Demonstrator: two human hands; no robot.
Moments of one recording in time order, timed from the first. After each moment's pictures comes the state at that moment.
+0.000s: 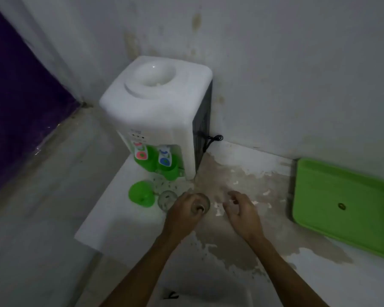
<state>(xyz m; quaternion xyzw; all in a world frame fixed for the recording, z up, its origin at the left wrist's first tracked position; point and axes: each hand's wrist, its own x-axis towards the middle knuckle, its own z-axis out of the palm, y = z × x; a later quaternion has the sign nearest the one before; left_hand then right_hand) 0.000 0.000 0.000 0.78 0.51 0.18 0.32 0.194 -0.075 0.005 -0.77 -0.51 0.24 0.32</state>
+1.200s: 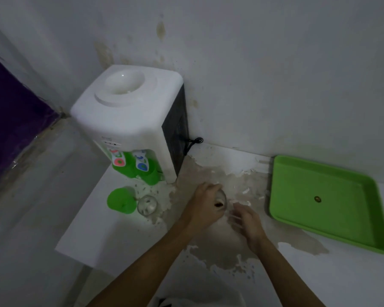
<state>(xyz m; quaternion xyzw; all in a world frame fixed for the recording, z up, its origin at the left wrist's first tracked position) 0.116 -0.016 0.045 0.84 0.42 0.12 0.34 0.251 -0.111 0.000 -0.68 -0.07 0.53 0.50</state>
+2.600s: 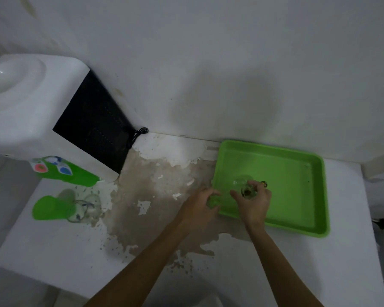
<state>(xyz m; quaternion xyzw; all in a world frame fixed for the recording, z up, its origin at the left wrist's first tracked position) 0.298 -0.083 0.010 0.80 0.41 0.02 0.45 0.450 -0.165 -0.022 -0.85 -0.17 0.21 0.46</state>
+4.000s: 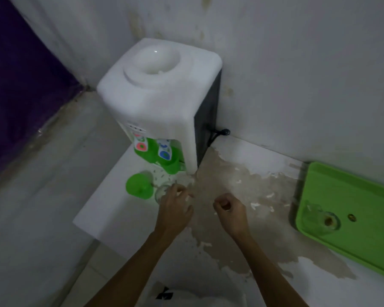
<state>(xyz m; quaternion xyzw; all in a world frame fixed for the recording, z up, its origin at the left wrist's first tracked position) -0.001 0.006 0.005 0.80 0.55 0.14 0.20 0.183 -0.047 -0.009 -0.74 -0.42 0.36 0.37</state>
